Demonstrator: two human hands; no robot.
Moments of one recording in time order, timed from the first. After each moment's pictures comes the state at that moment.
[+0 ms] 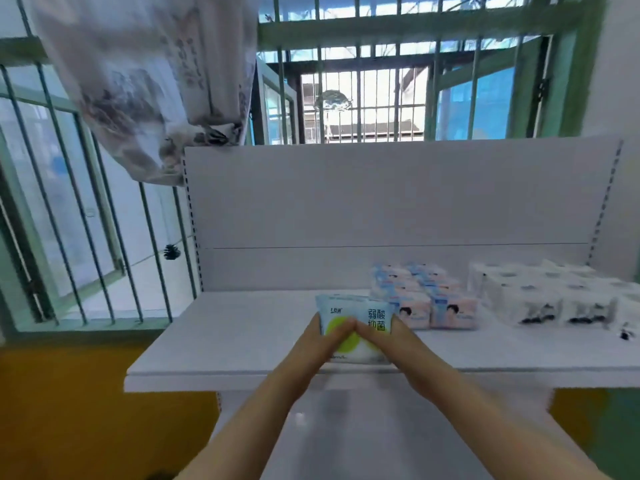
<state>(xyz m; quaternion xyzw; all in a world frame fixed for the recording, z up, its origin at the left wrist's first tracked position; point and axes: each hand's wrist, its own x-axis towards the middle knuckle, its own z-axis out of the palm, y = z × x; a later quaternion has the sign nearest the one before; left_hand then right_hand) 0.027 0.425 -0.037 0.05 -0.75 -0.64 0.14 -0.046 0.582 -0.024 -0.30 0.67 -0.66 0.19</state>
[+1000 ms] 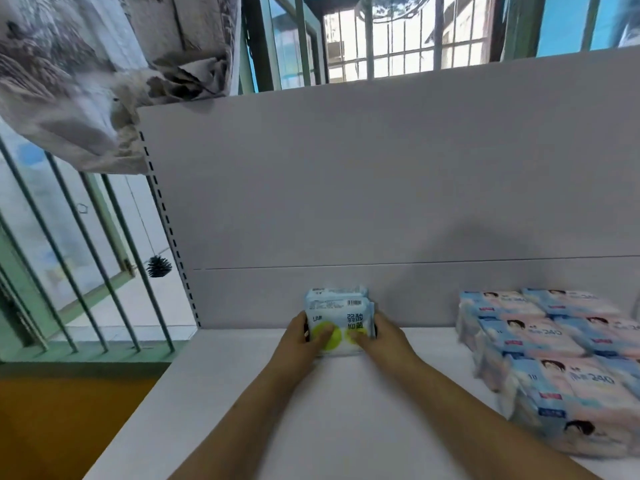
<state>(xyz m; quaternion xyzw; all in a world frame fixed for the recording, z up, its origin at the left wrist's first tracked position) -0.168 0.175 -0.085 0.16 -0.77 -0.57 0.22 -0.277 0.318 -0.091 -0.28 0.79 -0.53 0.14</state>
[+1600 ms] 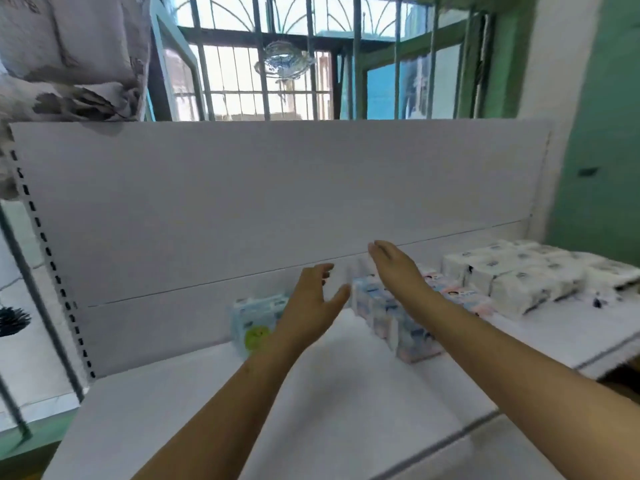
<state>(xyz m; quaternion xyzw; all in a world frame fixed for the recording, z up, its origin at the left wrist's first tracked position) -0.163 0.279 0.009 -0.07 -0.88 -0.41 0.22 -0.212 0.442 0.046 -0.10 0.84 -0.52 -0.12</state>
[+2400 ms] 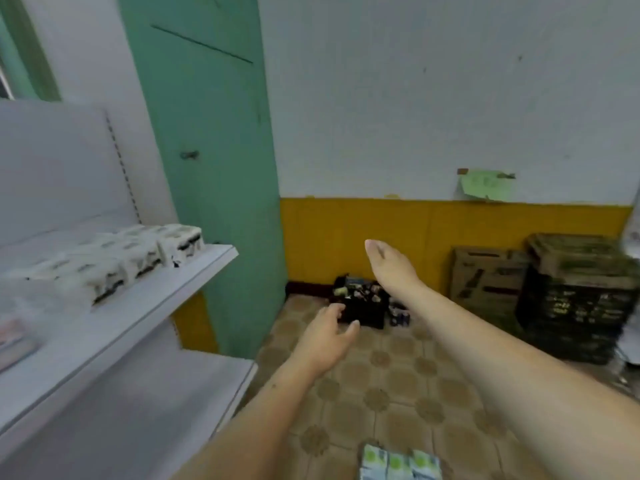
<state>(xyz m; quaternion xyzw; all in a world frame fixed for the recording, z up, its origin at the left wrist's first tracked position) 0.034 0.907 -0.100 -0.44 -0.82 -0.35 -0.13 0.102 1.061 -0.029 0.32 0.84 -0.35 -0.26</state>
